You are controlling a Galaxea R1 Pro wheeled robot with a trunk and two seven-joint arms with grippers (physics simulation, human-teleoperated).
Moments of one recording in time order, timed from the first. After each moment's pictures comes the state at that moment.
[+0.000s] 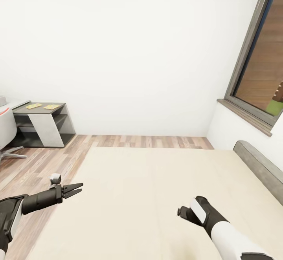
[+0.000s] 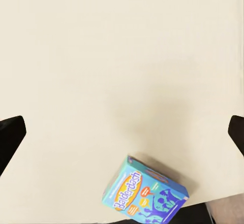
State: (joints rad) left arm -0.47 0.29 0.44 -0.99 -0.05 0.94 -1.51; right arm -0.69 0.00 -0.01 -0.38 -0.46 0.64 -0.30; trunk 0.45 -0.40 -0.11
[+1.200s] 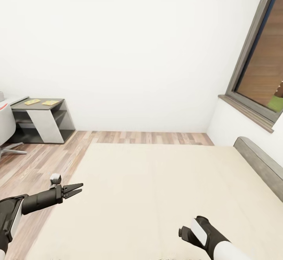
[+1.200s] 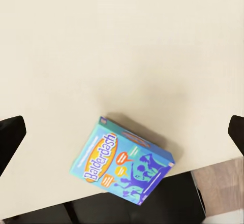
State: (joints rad) left arm -0.47 0.29 0.44 -0.99 -0.05 0.94 -1.52; right arm -0.59 0.01 0.03 -0.33 -0.47 0.55 -0.28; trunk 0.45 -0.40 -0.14
